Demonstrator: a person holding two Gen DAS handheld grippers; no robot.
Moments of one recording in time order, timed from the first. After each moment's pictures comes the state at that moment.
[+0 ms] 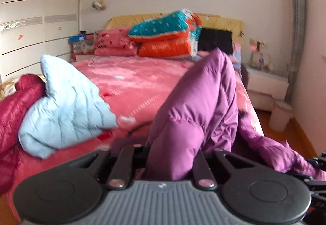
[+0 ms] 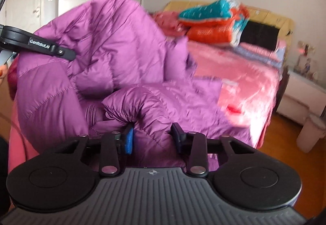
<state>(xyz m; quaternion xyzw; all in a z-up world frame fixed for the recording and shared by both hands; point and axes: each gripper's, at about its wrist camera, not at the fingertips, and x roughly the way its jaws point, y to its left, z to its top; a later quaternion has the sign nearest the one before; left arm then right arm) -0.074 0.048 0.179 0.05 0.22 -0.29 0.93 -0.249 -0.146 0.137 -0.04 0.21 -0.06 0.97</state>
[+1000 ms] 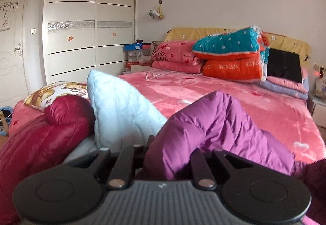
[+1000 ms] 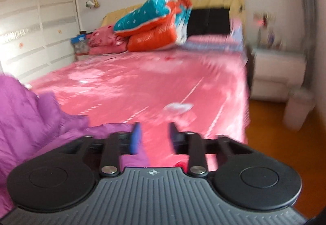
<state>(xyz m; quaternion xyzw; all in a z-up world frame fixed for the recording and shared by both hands) 0.120 0.064 0.177 0.02 0.19 -0.13 0.97 -0.092 -0.347 0.159 0.12 0.18 -0.18 0.96</state>
